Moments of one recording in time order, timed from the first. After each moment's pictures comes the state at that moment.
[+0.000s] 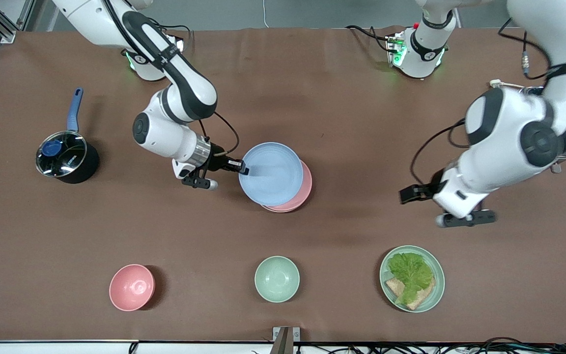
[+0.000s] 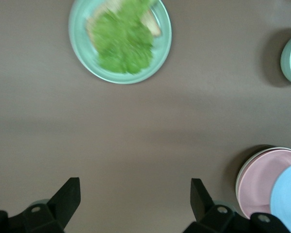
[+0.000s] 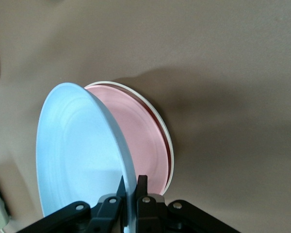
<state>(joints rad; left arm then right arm) 0.08 0.34 -0.37 -1.52 0.03 1.87 -0.36 0.10 0.41 0.50 -2.11 0.71 2.69 0.23</state>
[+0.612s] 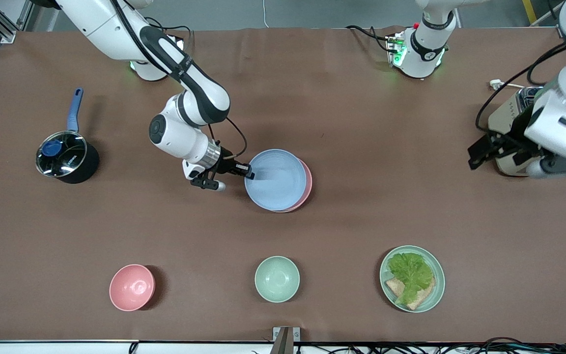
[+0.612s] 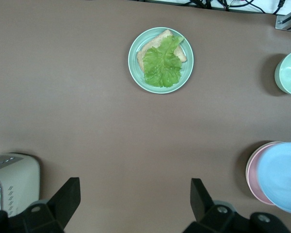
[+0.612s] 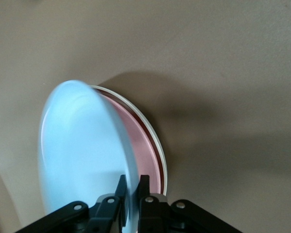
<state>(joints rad) 0.13 0.15 -0.37 -1.37 0.07 1.60 -0.30 0.13 0.48 0.50 -2.11 0.71 2.80 0.23</state>
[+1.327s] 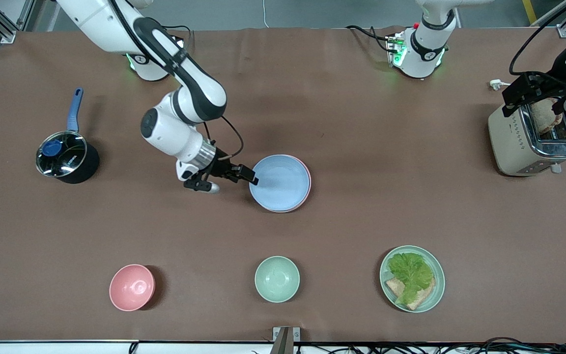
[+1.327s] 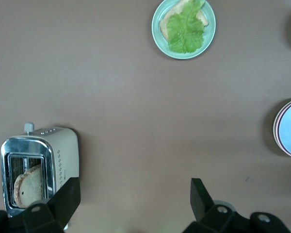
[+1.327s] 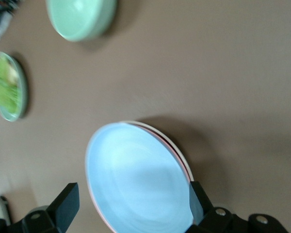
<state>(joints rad) -0.01 -0.06 -0.12 -1.51 0.04 1.48 -0.13 0.10 0.37 0.50 -2.09 0.71 2.83 0.22</state>
